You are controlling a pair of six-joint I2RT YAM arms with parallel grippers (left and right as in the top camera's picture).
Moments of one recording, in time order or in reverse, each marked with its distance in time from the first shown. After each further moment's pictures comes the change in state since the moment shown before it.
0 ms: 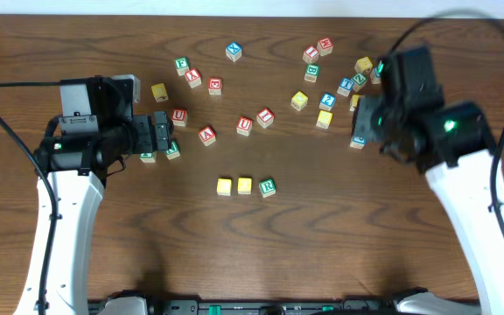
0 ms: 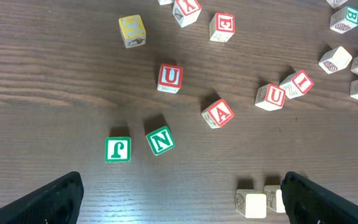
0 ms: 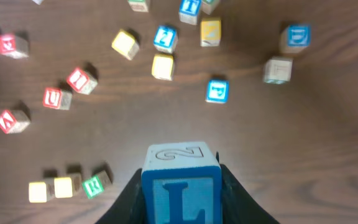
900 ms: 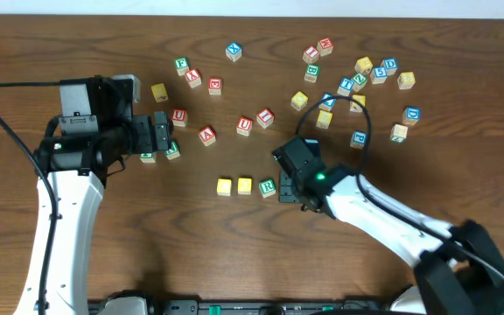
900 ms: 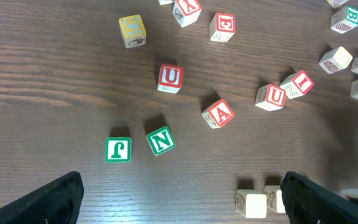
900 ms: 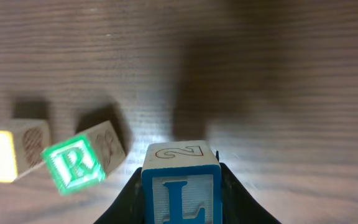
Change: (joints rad) left arm 0.000 0.000 0.000 0.000 0.000 0.000; right arm 0.351 0.248 -0.541 0.581 -0.035 0.243
